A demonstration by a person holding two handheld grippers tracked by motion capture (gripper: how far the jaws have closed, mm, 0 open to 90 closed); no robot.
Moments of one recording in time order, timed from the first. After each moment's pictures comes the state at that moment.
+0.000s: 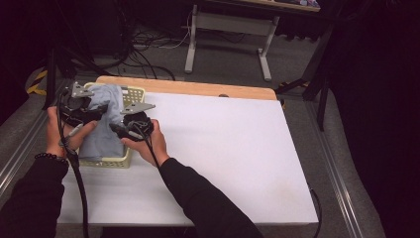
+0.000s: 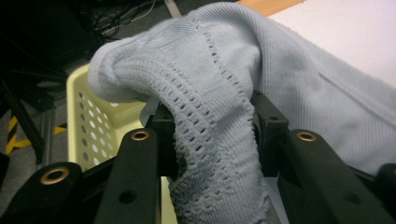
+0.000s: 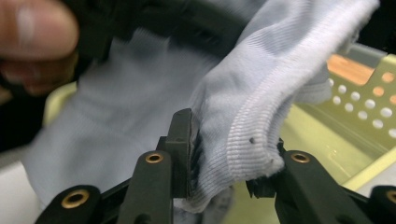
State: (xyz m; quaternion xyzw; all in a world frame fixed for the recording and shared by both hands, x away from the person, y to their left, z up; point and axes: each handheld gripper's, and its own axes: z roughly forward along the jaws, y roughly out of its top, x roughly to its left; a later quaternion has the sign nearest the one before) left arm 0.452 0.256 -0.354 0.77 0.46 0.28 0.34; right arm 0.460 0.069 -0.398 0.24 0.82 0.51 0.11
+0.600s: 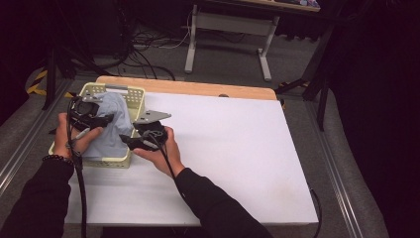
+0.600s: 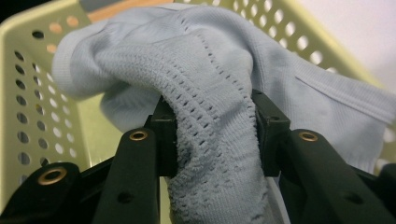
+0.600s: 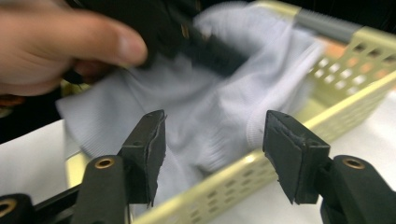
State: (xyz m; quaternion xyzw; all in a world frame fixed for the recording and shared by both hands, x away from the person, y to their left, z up) left arm 0.467 0.252 -0.388 0.79 0.48 0.23 0.30; right arm 0.433 0.023 -0.395 0.24 0.81 0.52 0.12
